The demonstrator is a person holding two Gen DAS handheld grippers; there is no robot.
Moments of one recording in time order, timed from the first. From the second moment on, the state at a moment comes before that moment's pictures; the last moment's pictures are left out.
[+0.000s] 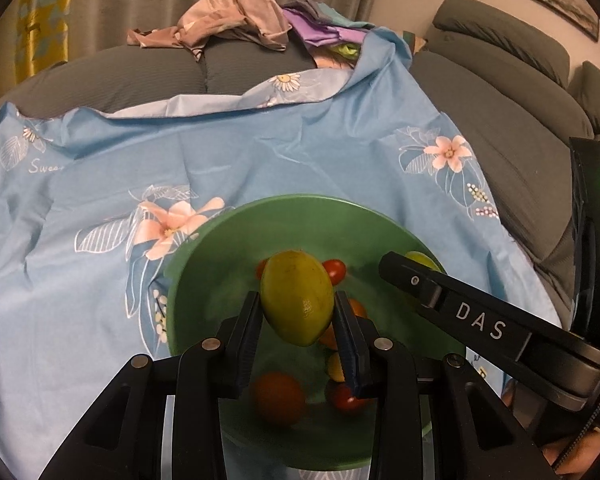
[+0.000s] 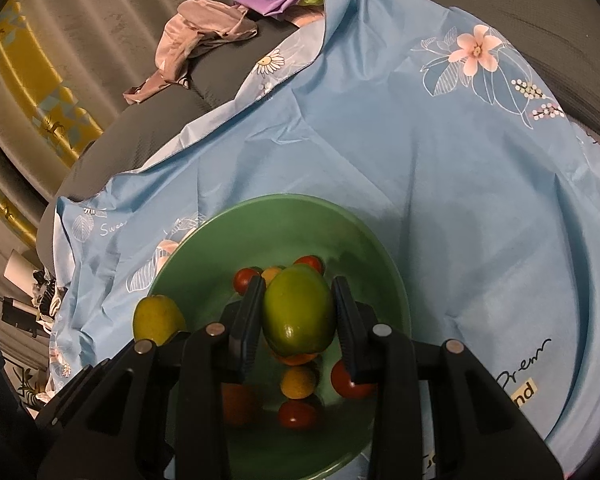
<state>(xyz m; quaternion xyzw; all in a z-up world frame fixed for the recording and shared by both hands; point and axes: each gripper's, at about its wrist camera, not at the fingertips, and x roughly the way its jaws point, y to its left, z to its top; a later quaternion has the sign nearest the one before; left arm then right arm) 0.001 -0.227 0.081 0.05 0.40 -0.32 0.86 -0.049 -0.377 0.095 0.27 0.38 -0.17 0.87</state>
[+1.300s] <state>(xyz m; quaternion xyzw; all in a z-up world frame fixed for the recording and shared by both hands) 0.006 -0.230 0.066 0.05 0.41 -0.32 0.85 -0.041 -0.375 0.086 0.26 0.40 -0.17 0.86</state>
